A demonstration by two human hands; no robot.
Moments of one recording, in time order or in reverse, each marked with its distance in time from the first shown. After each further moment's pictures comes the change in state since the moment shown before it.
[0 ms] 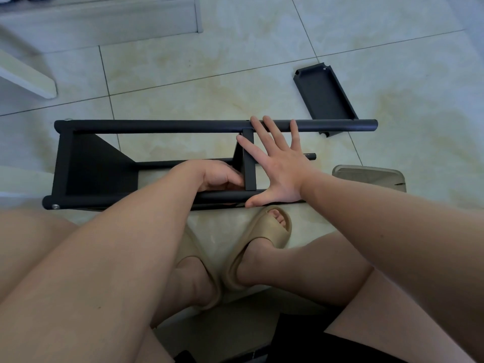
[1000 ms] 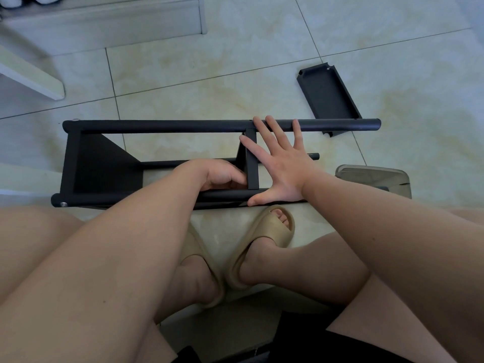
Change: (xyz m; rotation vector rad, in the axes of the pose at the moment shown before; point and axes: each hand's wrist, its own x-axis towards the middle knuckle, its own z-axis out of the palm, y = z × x) left_hand -0.003 0.002 0.001 0.022 -0.006 -0.016; right_hand -0.002 -0.001 -0.003 -0.037 -0.018 0.010
